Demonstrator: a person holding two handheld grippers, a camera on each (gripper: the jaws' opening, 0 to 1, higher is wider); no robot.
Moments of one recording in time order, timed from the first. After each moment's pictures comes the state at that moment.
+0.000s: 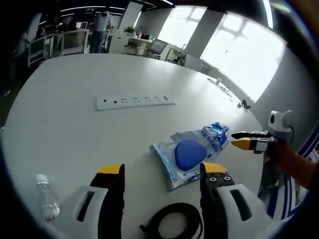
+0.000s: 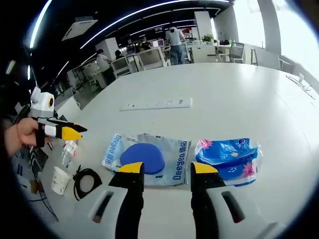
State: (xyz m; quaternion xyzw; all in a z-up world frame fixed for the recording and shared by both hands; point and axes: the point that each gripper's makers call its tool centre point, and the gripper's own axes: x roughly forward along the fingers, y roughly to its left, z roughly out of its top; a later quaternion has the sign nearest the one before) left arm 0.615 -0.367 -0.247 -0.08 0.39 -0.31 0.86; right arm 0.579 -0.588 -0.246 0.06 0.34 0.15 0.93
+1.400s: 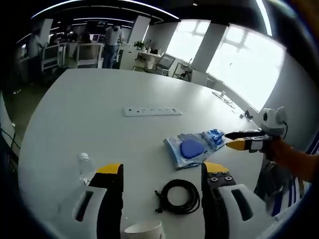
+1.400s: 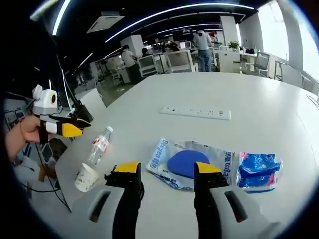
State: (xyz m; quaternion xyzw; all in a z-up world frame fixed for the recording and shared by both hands) left arm 0.552 -0.282 -0.188 -0.10 0.34 -0.26 0.90; right arm 0.555 -0.495 -0.201 0.03 0.32 0.25 0.91
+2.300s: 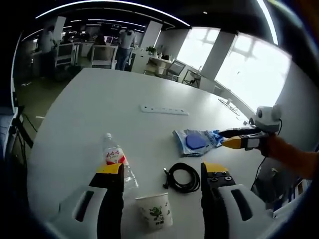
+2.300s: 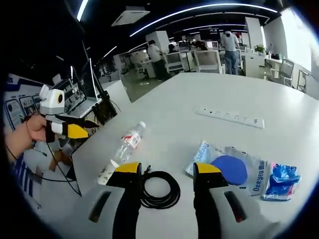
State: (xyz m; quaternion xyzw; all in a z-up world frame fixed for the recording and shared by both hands) left arm 0.487 -0.224 -0.174 -0.12 0.33 -0.22 0.91; right arm 0.524 -0.415 -0.186 0.01 0.32 0.36 0.88
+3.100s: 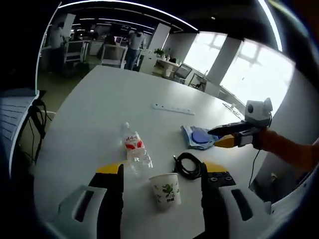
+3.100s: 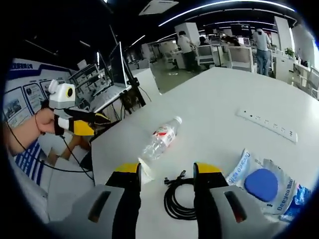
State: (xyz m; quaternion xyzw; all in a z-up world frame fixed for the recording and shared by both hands) left arm 0.446 -0.173 -0.176 -0.14 0.33 -0.19 0.91; right arm 0.503 -0.332 -0.190 -0.03 0.33 0.48 0.81
